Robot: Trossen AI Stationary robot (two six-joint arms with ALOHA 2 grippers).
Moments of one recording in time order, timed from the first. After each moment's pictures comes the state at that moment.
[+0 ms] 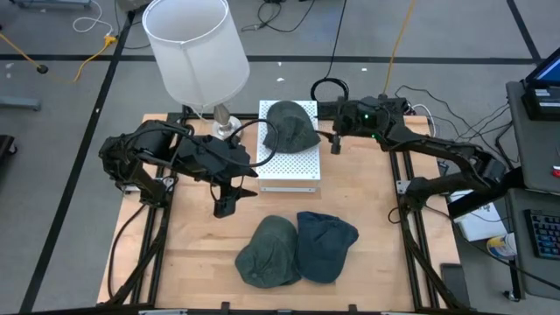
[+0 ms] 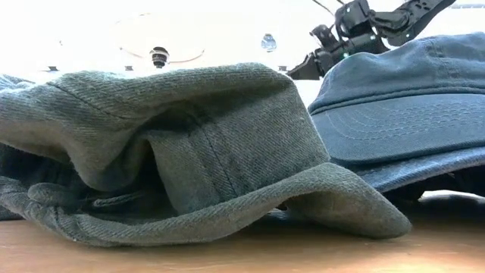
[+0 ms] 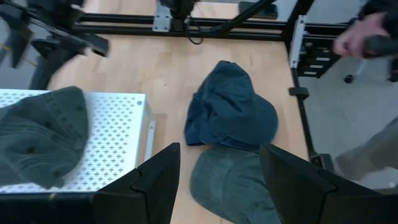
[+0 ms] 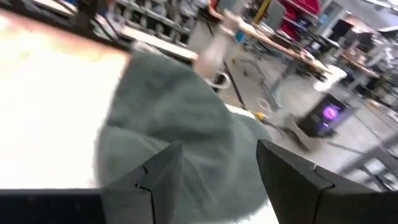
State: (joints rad) left arm -0.23 1.70 2.35 -1.39 -0.13 -0.21; right arm -0.63 1.26 0.78 0.24 -0.37 -0.55
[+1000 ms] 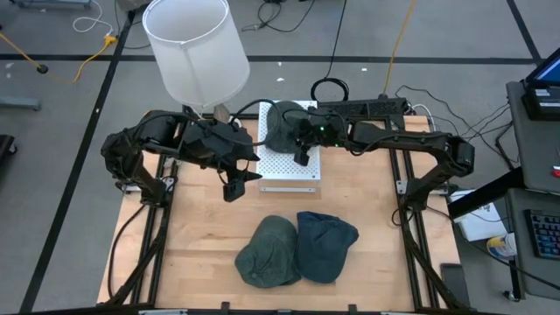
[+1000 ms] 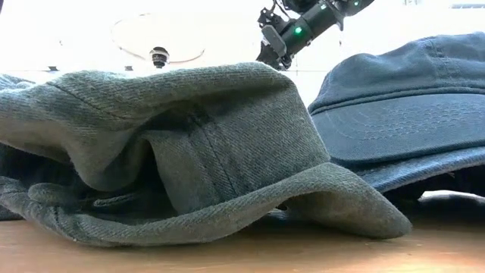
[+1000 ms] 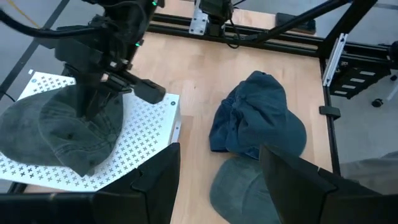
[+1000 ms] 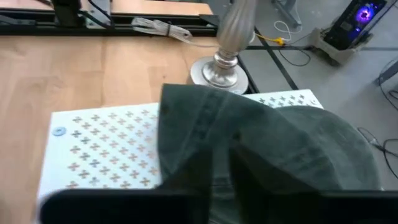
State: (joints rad) left arm -0.14 1.70 2.35 -1.39 -0.16 -0.26; right arm -0.30 1.56 1.23 -0.18 0.05 -0.17
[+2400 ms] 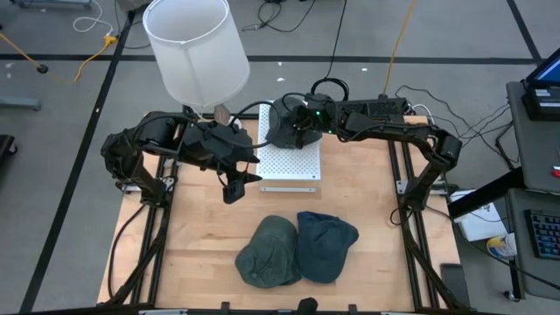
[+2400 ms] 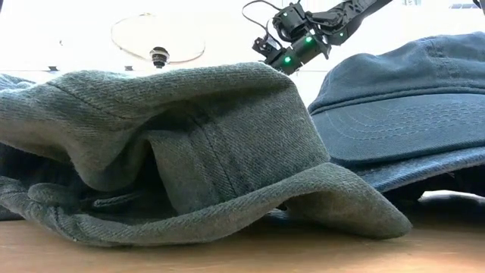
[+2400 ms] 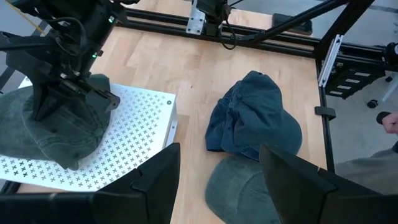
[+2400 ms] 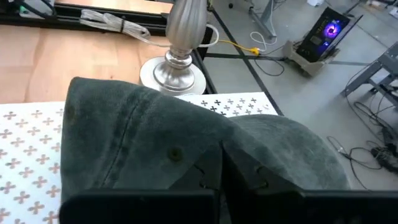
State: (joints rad) left arm -0.15 1.70 2.35 -1.38 -0.16 -0.27; right arm -0.46 1.69 1.23 0.02 -0.01 -0.31
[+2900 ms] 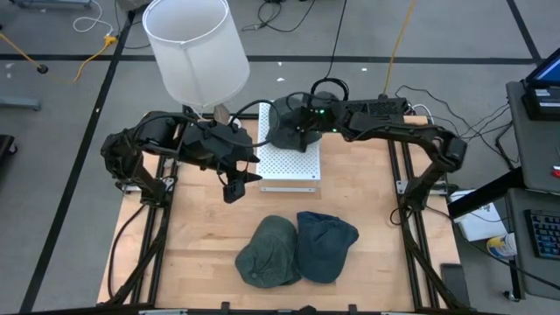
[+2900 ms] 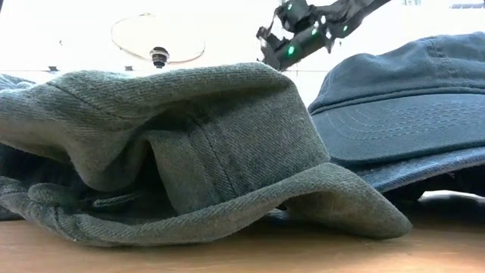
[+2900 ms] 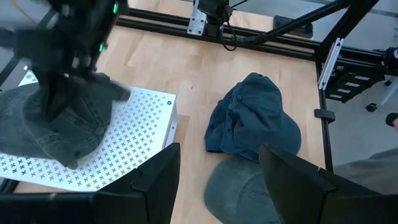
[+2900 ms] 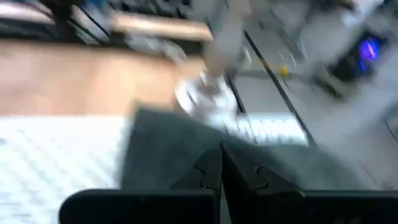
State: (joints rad) left arm -0.15 1.70 2.35 -1.38 -0.16 -0.28; right arm -0.46 1.64 1.23 0.00 -0.16 -0.32
